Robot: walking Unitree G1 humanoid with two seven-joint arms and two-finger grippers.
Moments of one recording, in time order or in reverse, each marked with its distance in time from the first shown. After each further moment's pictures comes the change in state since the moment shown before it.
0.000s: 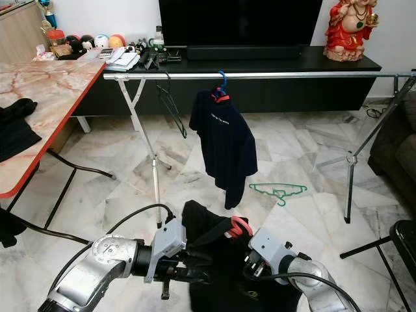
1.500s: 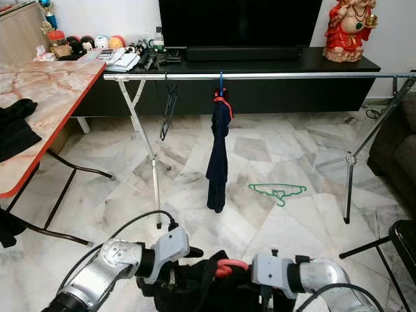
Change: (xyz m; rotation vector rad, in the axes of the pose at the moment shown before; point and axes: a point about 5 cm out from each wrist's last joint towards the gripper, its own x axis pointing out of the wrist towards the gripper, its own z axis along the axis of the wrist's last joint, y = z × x) left arm 0.016 0.016 -0.030 0.040 0.128 0.071; right arm -0.018 0.006 0.016 -0.347 -0.177 0.476
